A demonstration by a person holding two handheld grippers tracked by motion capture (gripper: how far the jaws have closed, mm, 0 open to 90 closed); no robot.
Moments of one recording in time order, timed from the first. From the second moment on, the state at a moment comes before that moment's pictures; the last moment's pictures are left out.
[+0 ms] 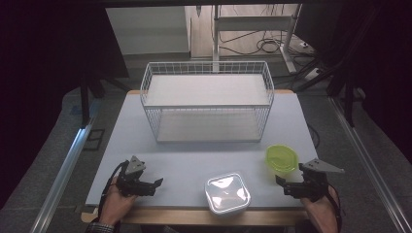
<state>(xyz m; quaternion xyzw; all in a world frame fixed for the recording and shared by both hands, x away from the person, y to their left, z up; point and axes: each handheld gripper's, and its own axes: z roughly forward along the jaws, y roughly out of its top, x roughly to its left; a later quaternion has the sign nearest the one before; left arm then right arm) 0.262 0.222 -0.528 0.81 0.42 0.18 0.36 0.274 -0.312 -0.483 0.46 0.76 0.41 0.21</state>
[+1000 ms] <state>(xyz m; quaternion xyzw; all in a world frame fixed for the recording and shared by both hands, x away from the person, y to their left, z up) 0.251 0.207 -0.515 0.80 0.40 0.15 0.41 0.262 -0.301 -0.470 0.44 0.78 0.39 0.22</state>
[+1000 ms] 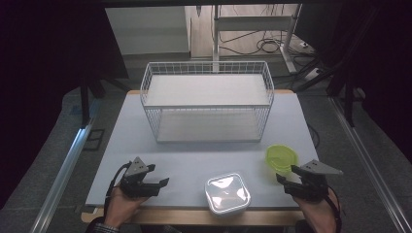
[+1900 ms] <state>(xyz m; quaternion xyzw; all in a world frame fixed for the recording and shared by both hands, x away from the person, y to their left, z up) 0.214 0.094 -0.529 0.85 0.31 0.03 0.43 0.244 -0.240 -0.489 0.37 0.85 0.37 0.06</state>
